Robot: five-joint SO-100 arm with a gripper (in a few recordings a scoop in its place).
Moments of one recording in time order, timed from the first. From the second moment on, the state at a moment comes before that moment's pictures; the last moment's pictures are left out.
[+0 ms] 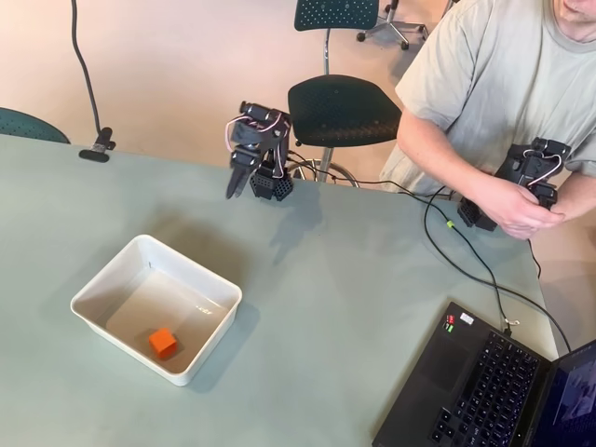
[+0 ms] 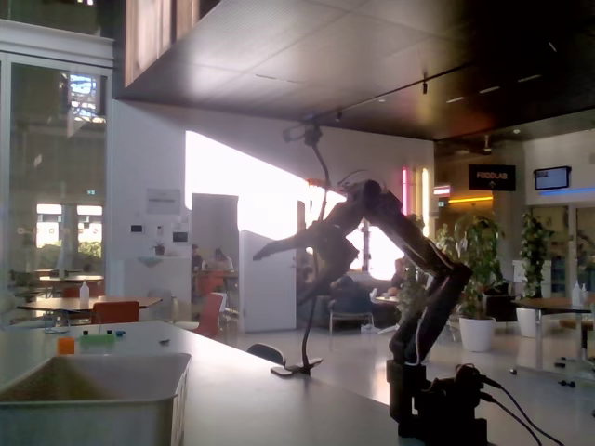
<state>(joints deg) 10.7 129.2 90.9 90.1 4.0</state>
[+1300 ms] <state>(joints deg) -1.8 173.6 171.8 50.9 4.0</state>
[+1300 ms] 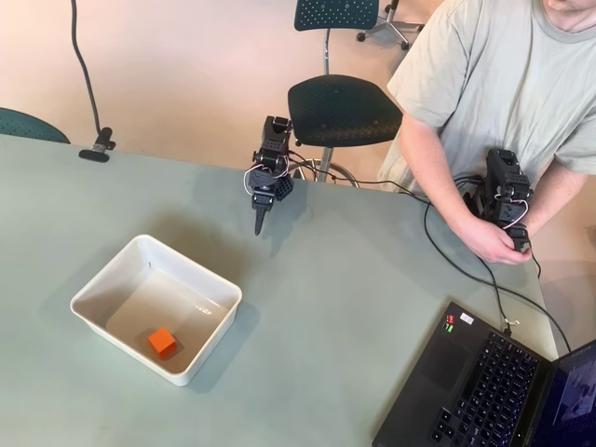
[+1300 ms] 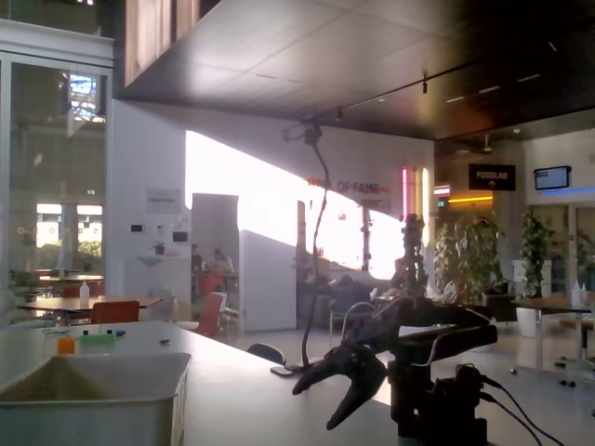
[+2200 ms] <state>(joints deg) -1.3 173.6 172.0 57.9 6.2</state>
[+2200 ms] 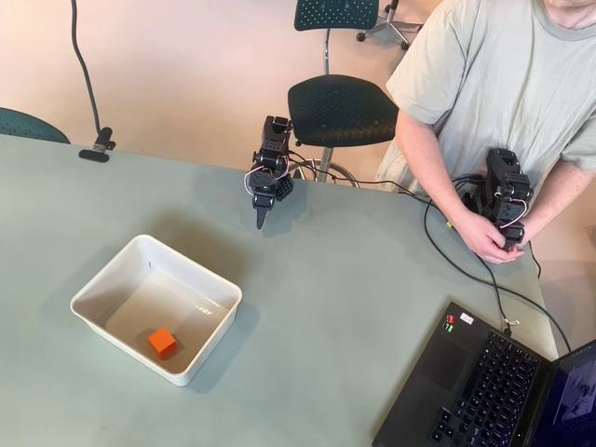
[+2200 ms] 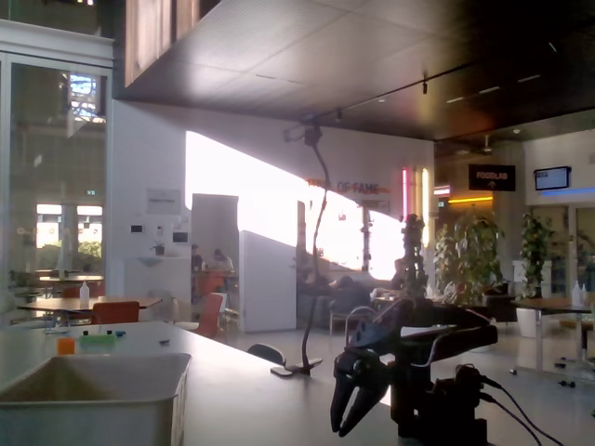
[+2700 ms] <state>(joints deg) -1.4 173.6 172.0 57.9 15.3</state>
